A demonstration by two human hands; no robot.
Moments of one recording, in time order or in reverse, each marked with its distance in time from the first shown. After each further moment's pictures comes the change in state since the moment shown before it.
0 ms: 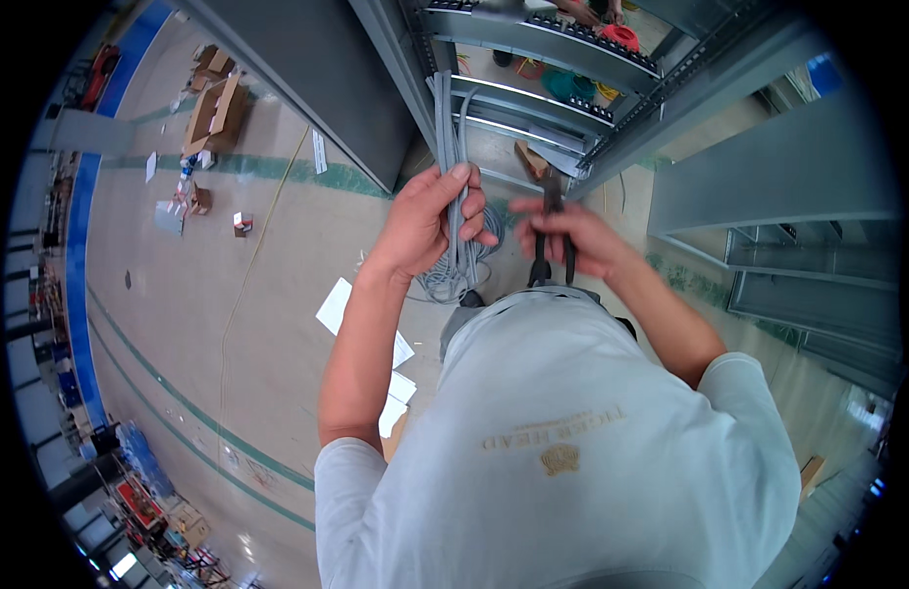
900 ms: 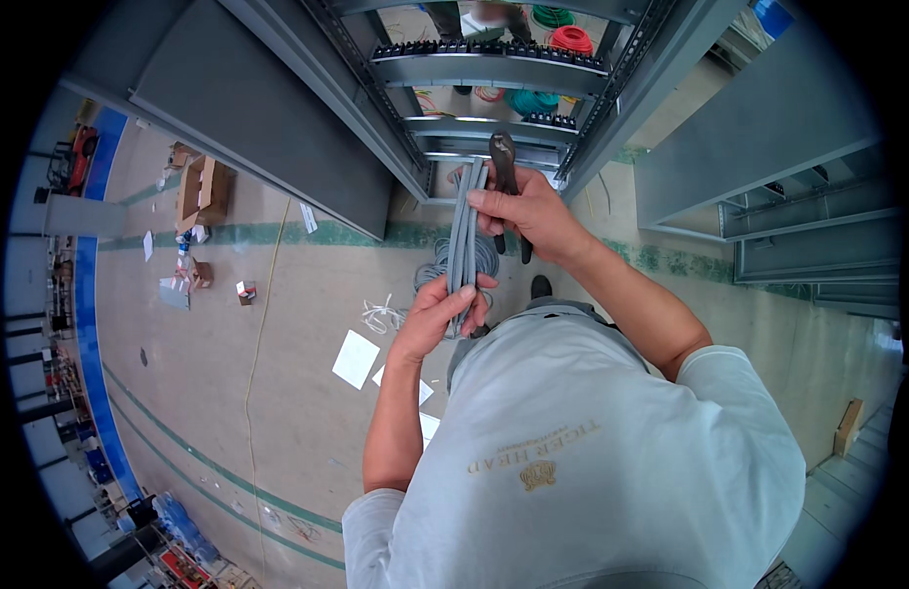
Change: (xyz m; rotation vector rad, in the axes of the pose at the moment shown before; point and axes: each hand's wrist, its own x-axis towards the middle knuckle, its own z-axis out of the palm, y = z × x) left_hand -0.024 -0.067 -0.017 0.313 -0.161 -0.098; right_hand 0.011 -0.057 0.051 -0.271 0.106 -0.510
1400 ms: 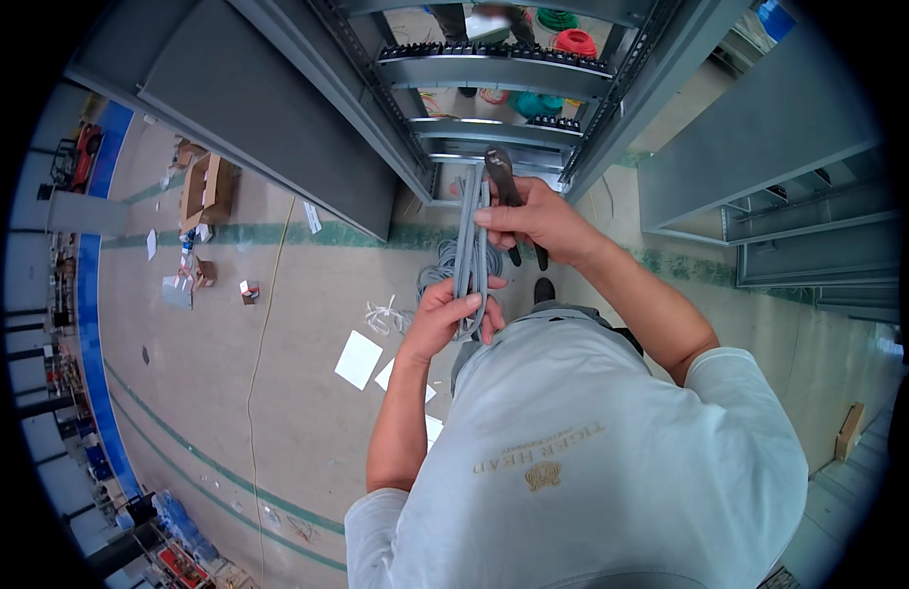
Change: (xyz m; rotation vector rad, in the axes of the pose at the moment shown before) left_hand -0.001 -0.004 0.008 -0.086 -0.007 0.057; right_hand -0.005 -0.004 -0.004 -0.065 -0.112 0.109
